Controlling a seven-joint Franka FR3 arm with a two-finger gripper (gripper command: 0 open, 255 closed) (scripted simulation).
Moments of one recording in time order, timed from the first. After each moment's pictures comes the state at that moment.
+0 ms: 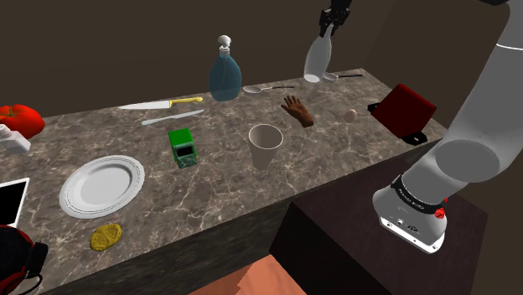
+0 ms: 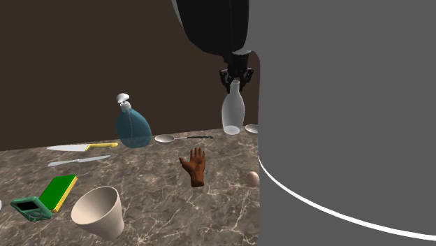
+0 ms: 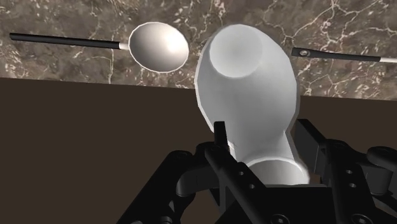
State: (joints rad) arm -0.14 0.31 -0.39 -1.65 0.17 2.08 -0.34
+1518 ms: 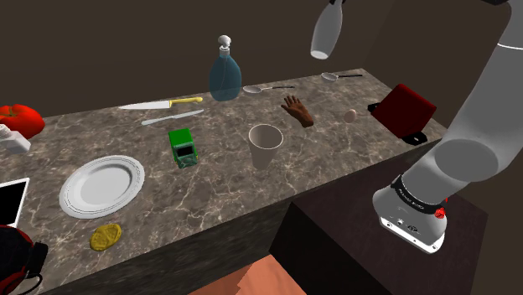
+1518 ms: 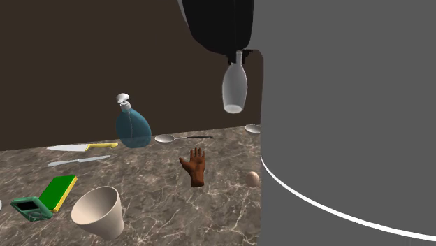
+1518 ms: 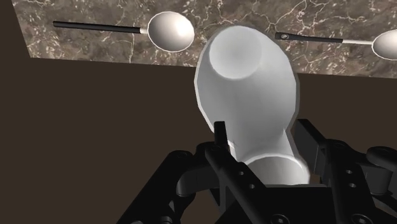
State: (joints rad) arm -0.16 0.30 -0.40 -1.35 0.16 1.78 -0.32
